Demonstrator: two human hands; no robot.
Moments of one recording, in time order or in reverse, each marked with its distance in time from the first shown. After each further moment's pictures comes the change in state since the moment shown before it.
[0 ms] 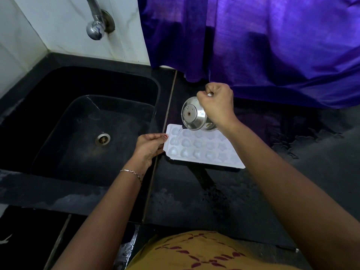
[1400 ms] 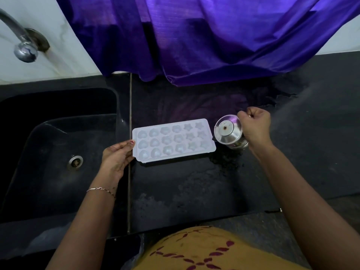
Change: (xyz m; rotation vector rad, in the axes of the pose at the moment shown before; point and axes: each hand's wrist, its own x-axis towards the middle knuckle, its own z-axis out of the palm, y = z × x) left_hand -0.003 0.000 0.002 0.057 0.002 0.028; right_hand -0.086 0.101 -0.144 0.129 0.416 0.437
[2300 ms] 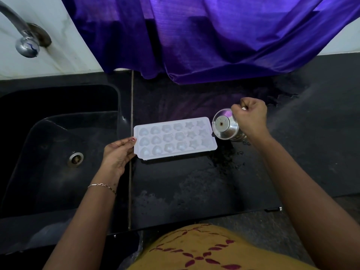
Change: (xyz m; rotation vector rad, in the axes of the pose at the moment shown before) left_hand 0.000 -0.001 -0.002 -0.013 -0.023 0.009; right_hand 0.008 -0.011 0.010 -0.189 -0.069 -0.167
